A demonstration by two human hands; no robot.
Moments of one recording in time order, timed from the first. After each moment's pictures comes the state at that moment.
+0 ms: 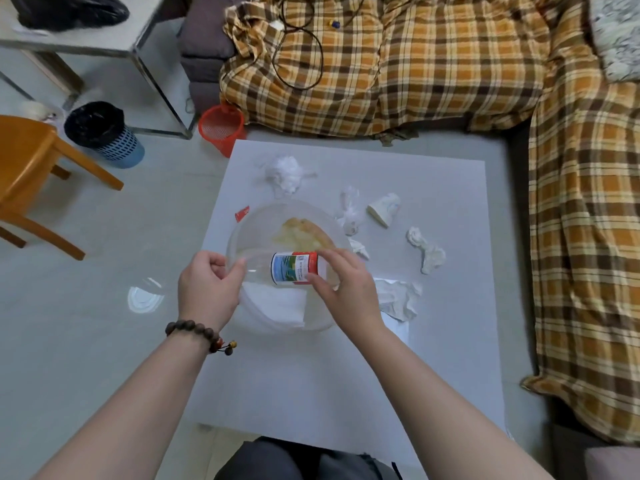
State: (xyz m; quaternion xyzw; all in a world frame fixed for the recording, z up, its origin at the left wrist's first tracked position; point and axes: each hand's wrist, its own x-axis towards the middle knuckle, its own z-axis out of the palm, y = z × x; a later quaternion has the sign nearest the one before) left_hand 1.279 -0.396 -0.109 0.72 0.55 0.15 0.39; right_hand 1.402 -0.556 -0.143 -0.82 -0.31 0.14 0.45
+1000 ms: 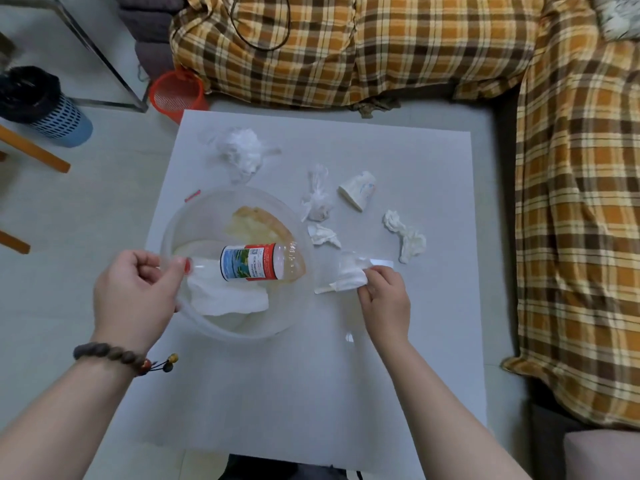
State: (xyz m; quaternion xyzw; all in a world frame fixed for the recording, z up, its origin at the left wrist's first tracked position) left_hand 1.297 -0.392 -0.148 0.71 0.56 0.15 0.40; right_hand 1.466 -0.641 -0.271 -0.92 -0.18 0.09 0.35
